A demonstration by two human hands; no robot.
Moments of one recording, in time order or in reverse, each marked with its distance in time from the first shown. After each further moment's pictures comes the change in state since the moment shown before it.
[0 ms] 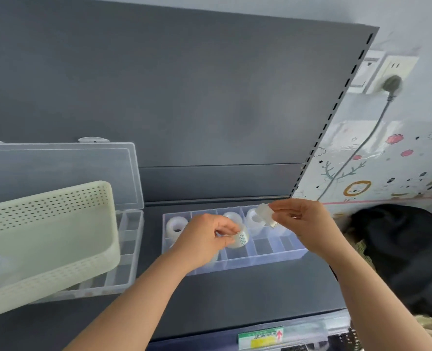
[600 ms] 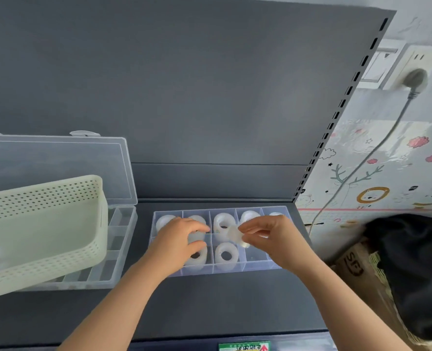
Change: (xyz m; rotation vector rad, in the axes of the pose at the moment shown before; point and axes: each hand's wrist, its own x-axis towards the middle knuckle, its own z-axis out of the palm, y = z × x) left_hand 0.002 -0.029 0.008 0.316 0.157 -0.096; right_hand 0.016 0.032 0.023 -0.028 -0.275 -0.081
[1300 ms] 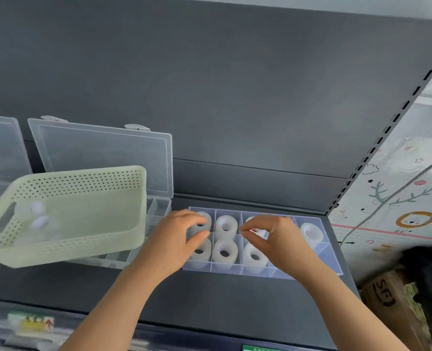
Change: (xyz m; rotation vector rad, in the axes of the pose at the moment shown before) left_hand -0.044 -0.017 -0.044 0.061 0.246 0.022; right_hand 0.012 -0.036 0.040 -0.312 -0.038 -0.262
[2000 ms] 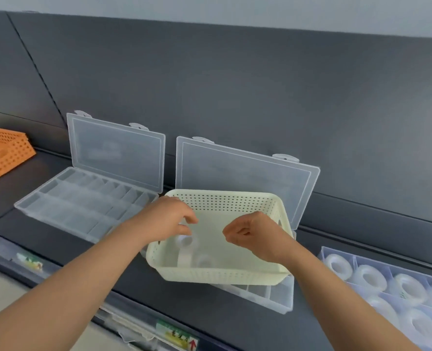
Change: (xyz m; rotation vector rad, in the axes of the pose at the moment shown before) left_hand -0.015 -0.229 -0.215 0.396 -0.323 -0.169; right_hand 0.143 -0.215 0.168 0.203 -0.424 -0.064
